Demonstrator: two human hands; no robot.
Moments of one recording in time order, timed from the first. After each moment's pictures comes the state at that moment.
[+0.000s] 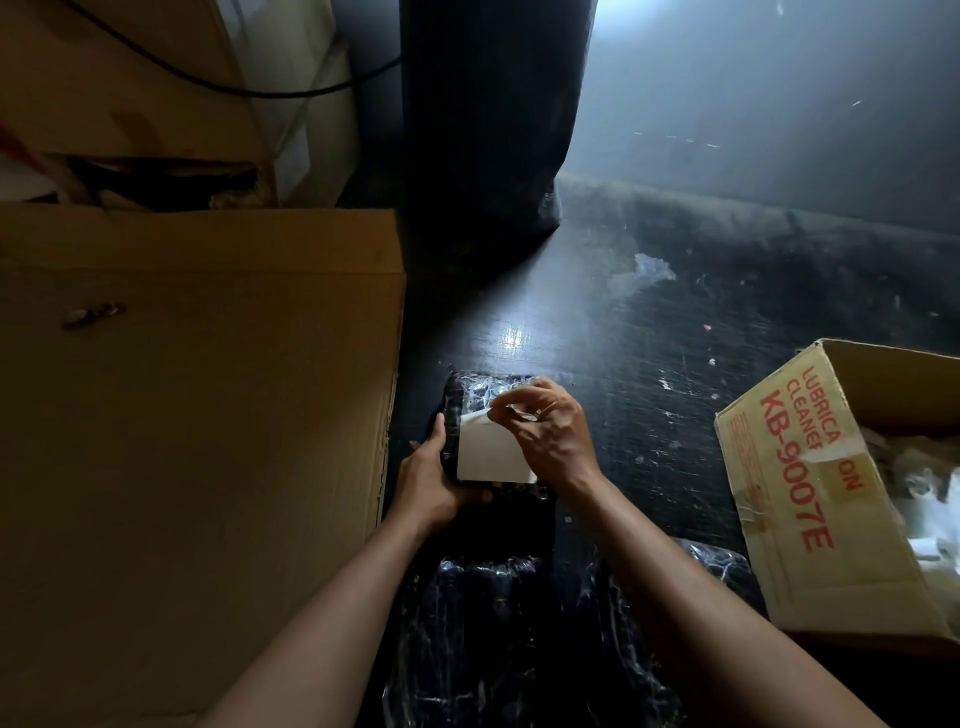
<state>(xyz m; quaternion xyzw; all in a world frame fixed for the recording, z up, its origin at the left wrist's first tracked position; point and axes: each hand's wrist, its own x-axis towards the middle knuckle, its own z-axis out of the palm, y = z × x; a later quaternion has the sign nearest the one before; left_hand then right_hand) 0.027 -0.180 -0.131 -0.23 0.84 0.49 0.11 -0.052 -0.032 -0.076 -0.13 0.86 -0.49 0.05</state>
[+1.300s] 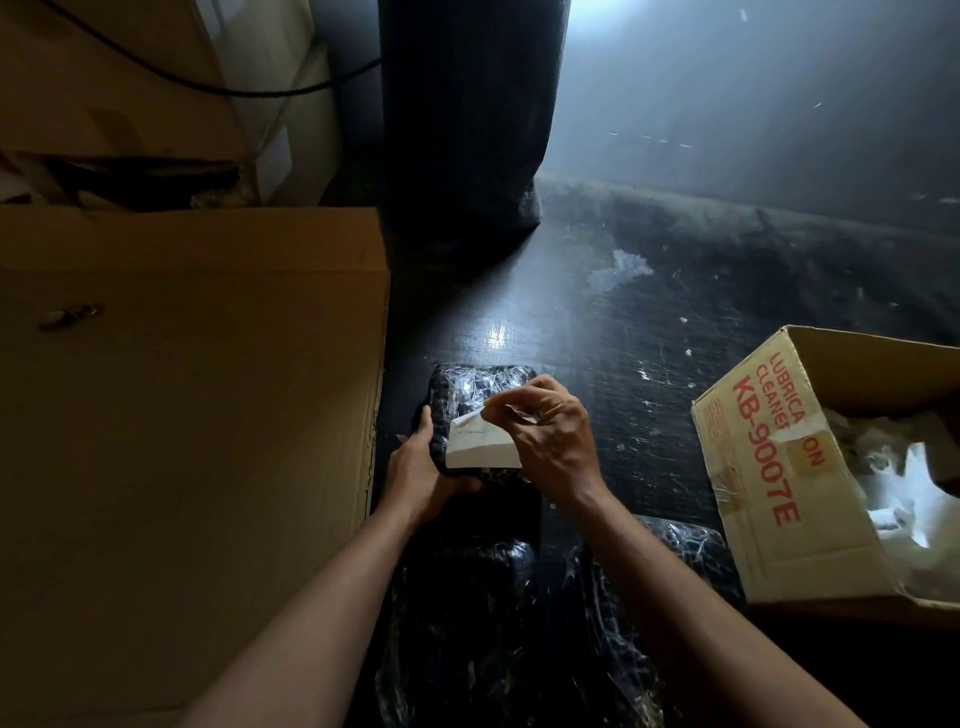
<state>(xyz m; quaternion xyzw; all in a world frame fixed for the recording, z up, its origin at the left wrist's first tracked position) 0.029 -0.178 -0.126 -0.24 0.83 0.49 0.11 -0.014 -0.020 -0.034 -0.11 0.82 -0.56 0.04</state>
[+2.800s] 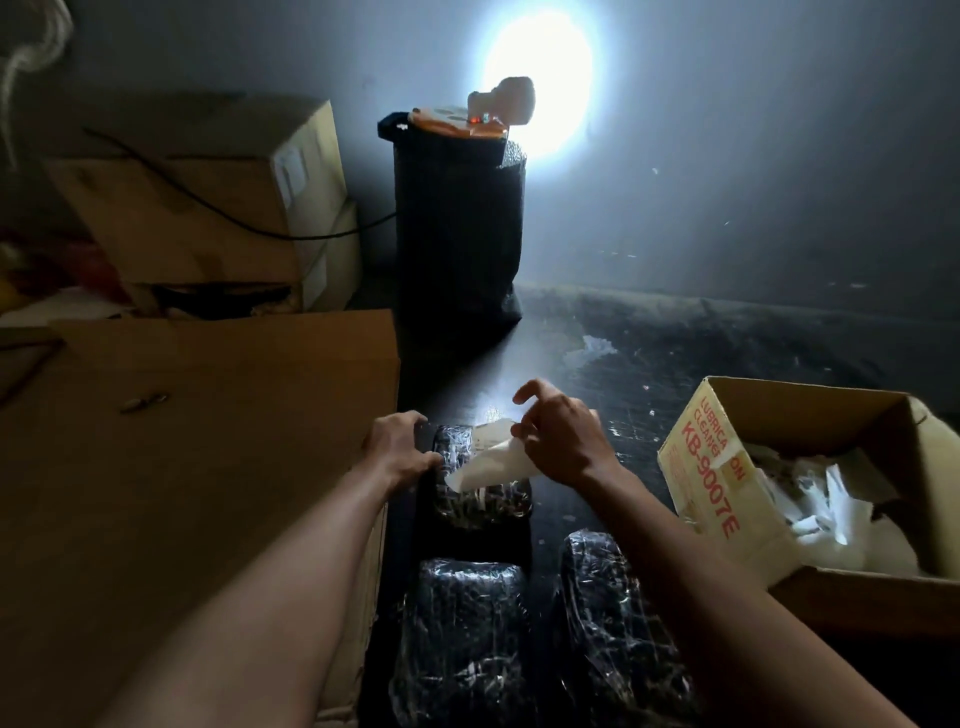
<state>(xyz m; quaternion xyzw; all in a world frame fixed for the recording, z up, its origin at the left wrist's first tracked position) 0.038 -0.206 0.009 -0.13 0.95 0.27 0.03 0.013 0.012 0.063 -0.17 0.95 -0.27 0.00</state>
